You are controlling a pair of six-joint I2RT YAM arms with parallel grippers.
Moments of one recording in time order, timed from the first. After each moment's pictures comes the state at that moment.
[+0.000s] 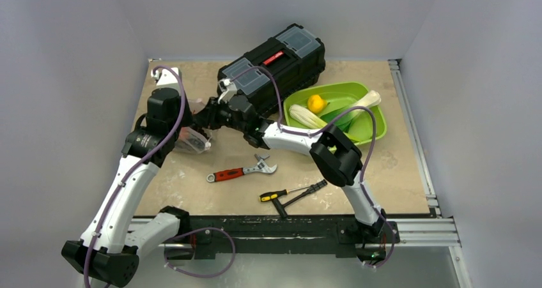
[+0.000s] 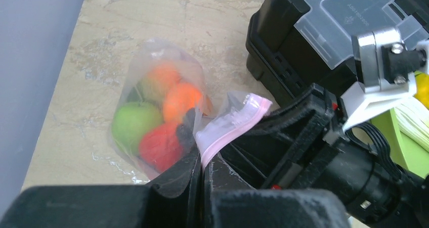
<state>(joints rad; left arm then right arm) -0.28 0.97 1.12 -0.62 -0.35 -0.26 0.96 2.17 1.60 0.50 -0.14 0.80</state>
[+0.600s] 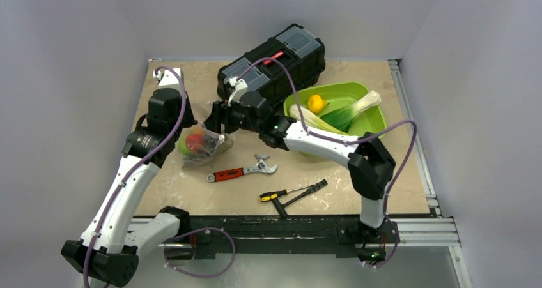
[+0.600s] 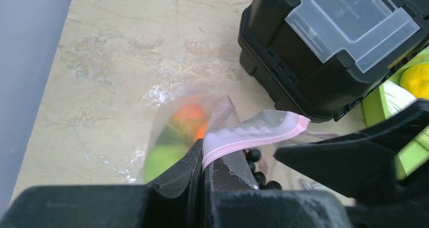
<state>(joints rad) -0.29 0.97 1.12 -0.63 -0.34 -0.26 0.97 1.91 1.51 0.16 -0.11 0.58</state>
